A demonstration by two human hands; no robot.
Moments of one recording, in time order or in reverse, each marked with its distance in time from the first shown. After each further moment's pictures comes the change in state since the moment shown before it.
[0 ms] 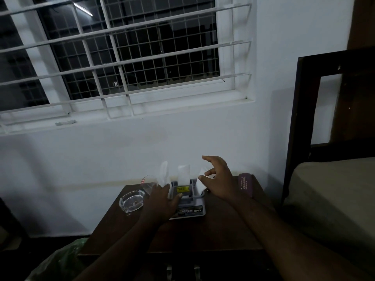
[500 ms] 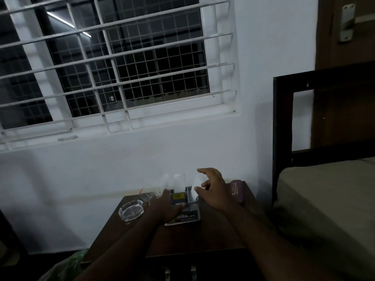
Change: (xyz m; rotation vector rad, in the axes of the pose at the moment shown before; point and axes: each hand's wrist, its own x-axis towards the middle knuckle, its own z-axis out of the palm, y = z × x) left_hand -0.003 0.023 -0.018 0.095 -0.212 -0.050; right_hand -0.031 -0.023 -0.012 -0.035 0.030 -0.017
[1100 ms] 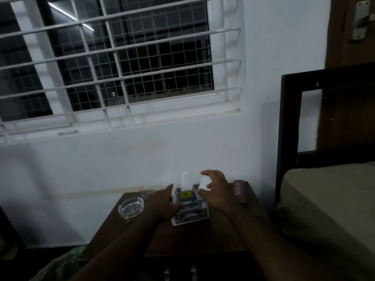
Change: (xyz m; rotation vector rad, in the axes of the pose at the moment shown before) left_hand 0.024 -0.020 0.011 0.011 0.110 0.146; right_hand 0.001 -0.007 0.001 -0.098 -0.043 0.127
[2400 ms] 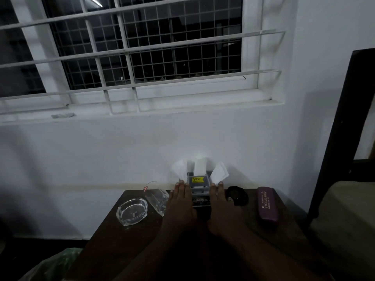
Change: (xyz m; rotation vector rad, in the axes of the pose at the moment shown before) left_hand 0.069 -0.016 0.075 0.127 0.099 0.064; right_hand 0.036 0.042 0.084 -0.896 -0.301 0.130
